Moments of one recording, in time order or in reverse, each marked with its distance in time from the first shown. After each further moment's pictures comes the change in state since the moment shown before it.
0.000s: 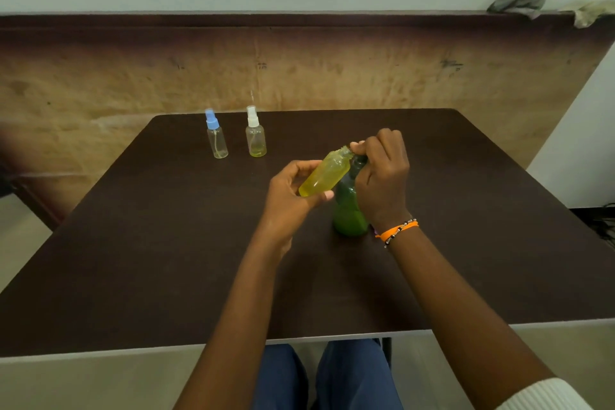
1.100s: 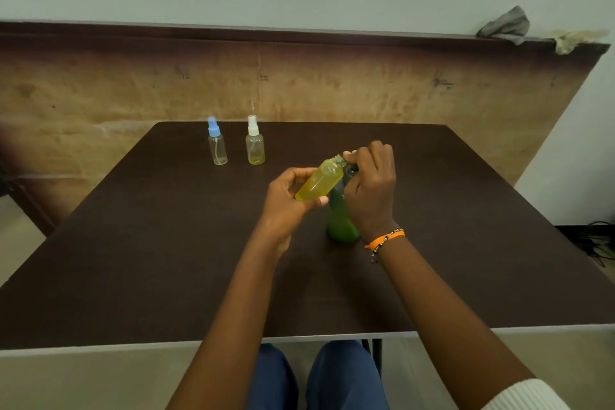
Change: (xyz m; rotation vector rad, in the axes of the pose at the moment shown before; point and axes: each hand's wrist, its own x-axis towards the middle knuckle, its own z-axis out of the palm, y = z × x) left_hand 0.001 0.001 0.003 -0.032 0.025 -0.017; right_hand -0.004 -0.006 0.000 -0.059 -0.027 0.017
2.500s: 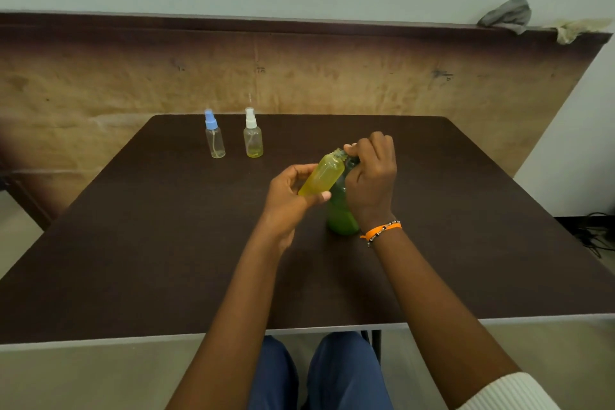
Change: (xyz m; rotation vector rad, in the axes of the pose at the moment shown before) left_hand -0.003 -0.004 0.005 -0.069 -0.013 -0.040; right_hand 0.000 -0.002 0.002 0.051 0.038 0.064
